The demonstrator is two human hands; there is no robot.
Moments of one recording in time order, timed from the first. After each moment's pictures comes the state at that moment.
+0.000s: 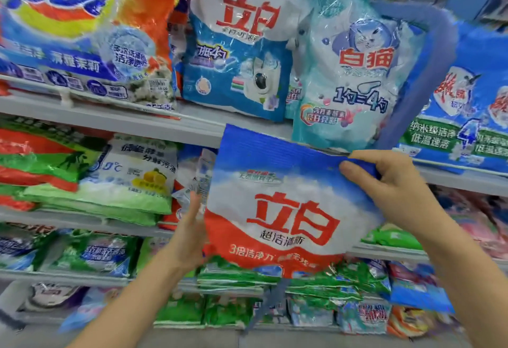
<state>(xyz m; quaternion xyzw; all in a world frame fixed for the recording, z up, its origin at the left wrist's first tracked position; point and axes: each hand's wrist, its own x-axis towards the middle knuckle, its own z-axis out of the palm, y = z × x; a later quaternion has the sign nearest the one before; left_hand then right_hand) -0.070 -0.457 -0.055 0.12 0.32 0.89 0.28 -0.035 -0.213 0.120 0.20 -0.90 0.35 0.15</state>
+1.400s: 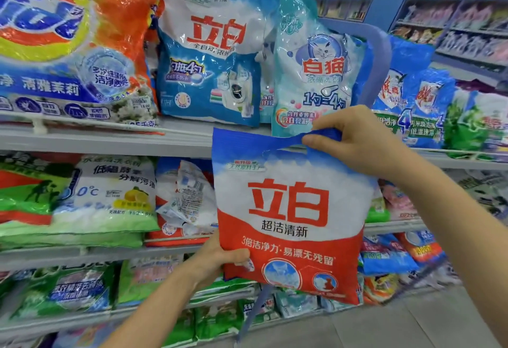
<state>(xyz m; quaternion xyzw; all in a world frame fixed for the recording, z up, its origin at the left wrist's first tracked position) -0.050 -0.454 -0.054 0.17 0.54 0.77 0.31 -0.019 -0.260 0.183 0.21 -0.95 0.11 0.20</state>
